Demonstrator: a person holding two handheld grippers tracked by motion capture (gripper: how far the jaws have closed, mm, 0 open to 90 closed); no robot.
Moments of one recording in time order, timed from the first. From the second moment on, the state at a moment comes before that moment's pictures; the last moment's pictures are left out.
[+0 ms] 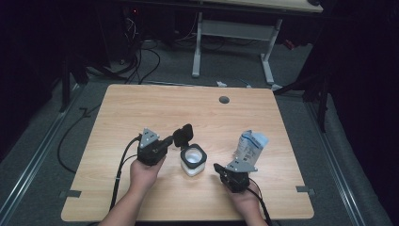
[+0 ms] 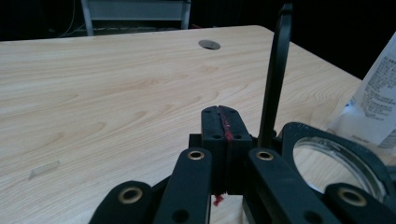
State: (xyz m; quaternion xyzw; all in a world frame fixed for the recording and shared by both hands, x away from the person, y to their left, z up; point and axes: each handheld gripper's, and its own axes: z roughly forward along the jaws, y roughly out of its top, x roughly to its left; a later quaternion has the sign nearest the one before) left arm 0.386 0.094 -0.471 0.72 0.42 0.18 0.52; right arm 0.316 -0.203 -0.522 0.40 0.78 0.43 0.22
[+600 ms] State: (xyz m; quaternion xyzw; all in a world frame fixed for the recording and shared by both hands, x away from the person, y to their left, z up) left arm 0.377 0.090 -0.472 0.71 0.41 0.17 0.54; right arm 0.319 -0.180 -0.515 0.39 0.78 0.44 0.21
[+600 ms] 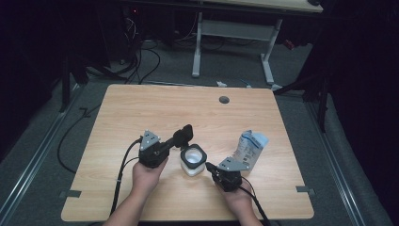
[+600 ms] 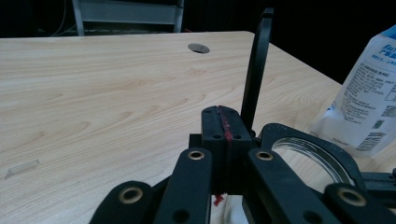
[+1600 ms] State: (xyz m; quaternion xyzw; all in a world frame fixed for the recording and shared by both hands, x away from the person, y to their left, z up) left arm 0.361 0.088 -0.482 0.74 0.39 0.18 0.52; right arm 0.315 -0.185 -0.517 0.39 0.78 0.44 0.22
